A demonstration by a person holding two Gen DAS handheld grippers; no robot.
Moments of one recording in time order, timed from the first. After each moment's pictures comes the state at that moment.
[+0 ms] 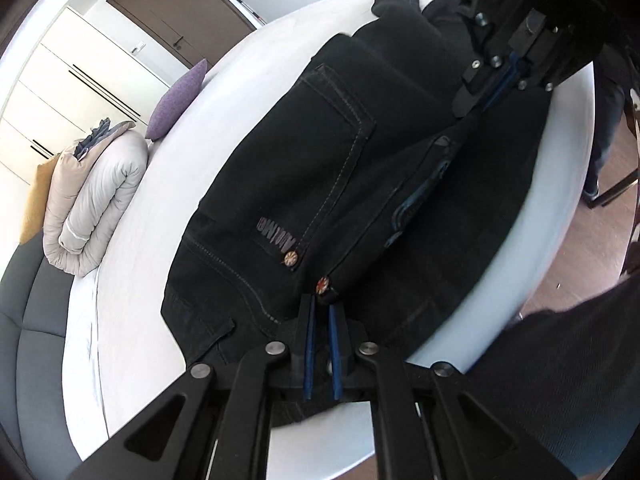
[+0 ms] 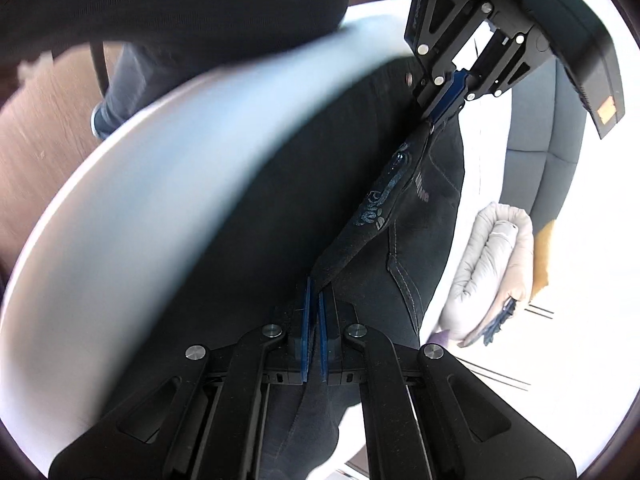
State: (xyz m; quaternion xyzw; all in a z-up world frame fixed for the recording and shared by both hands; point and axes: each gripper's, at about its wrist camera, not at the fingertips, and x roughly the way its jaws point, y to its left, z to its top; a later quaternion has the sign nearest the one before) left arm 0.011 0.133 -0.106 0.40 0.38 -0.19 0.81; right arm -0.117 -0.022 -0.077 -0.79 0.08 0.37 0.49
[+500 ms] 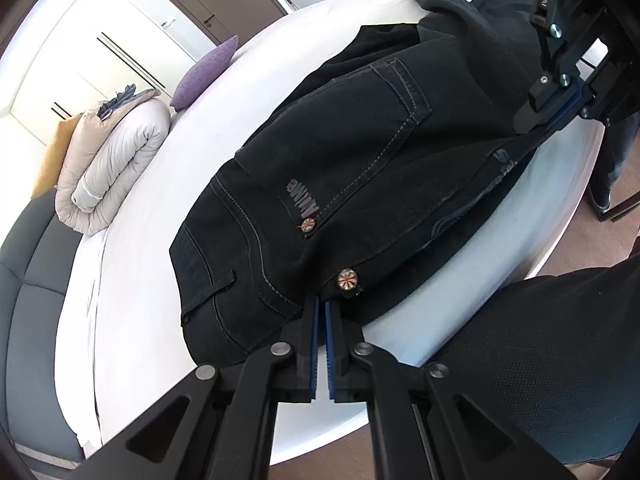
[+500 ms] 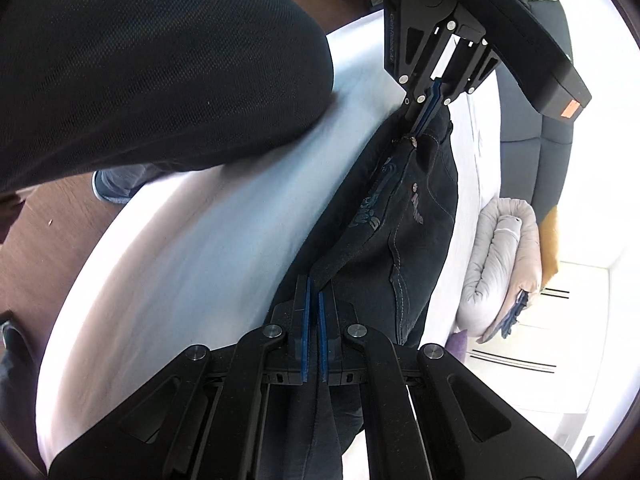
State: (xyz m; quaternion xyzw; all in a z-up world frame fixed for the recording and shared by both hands) left arm 0.011 0.166 -0.113 0.36 0.39 -0.14 0.83; right arm -0.157 0.002 -0.069 -0.75 0.10 0.38 0.53
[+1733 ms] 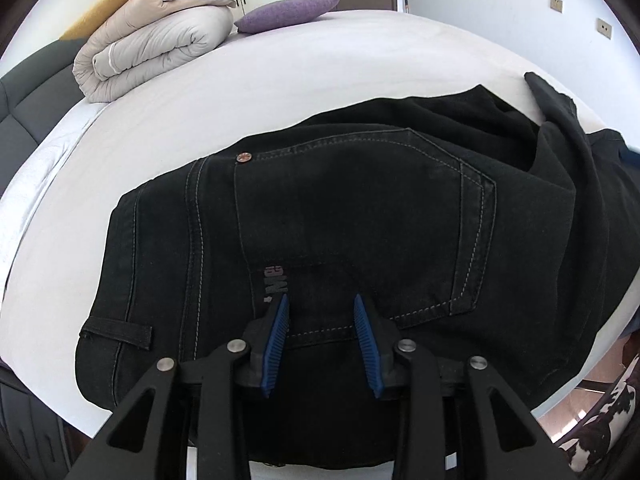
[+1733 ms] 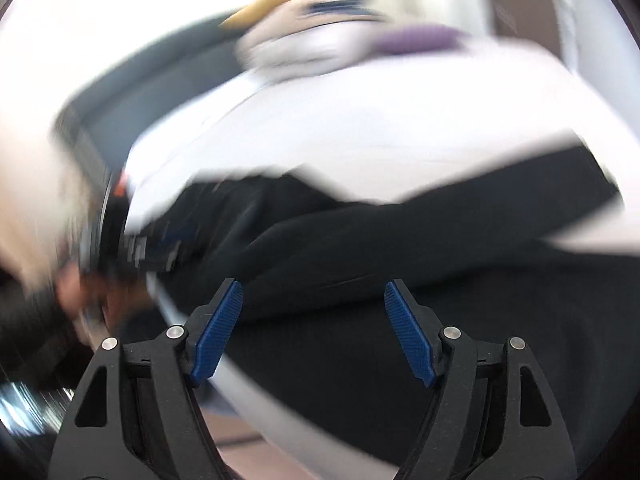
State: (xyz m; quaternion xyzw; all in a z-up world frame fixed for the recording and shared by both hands) left arm 0.113 0.131 -0.123 0.10 0.47 -0.07 0.87; right arm -0.023 -0.290 0.015 0.13 0.39 0.24 0.88
